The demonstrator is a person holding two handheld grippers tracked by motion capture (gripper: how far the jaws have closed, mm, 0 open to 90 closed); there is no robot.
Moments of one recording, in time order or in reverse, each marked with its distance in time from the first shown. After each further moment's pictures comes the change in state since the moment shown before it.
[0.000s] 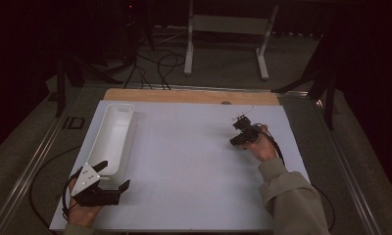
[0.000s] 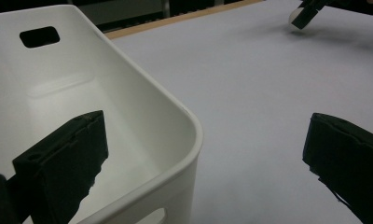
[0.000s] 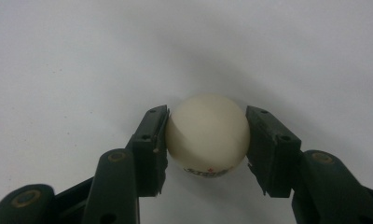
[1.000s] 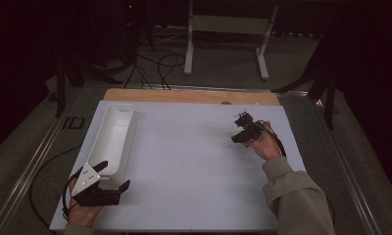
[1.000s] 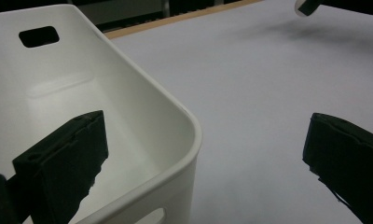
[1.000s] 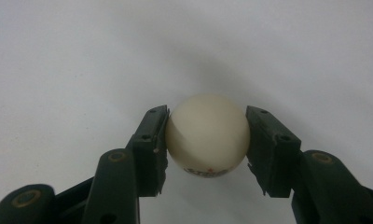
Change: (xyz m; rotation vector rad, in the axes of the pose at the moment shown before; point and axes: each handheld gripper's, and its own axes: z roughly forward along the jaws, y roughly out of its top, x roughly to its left) left arm 0.000 0.000 0.000 0.001 -0.001 0.000; right arm 0.003 0.006 -0.025 -0.017 -0.011 -0.028
